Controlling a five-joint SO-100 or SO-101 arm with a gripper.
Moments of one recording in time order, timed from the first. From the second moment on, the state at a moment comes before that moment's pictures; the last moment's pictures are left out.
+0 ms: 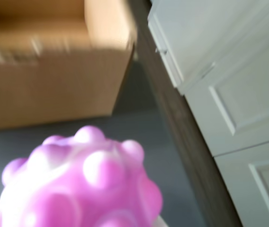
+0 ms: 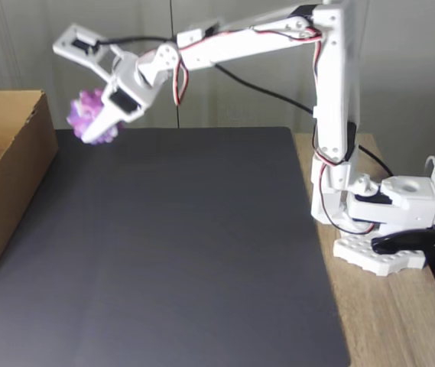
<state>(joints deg) 35.8 80.3 101.2 9.6 197.0</state>
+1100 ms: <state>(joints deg) 19.0 58.8 46.5 17.1 196.0</state>
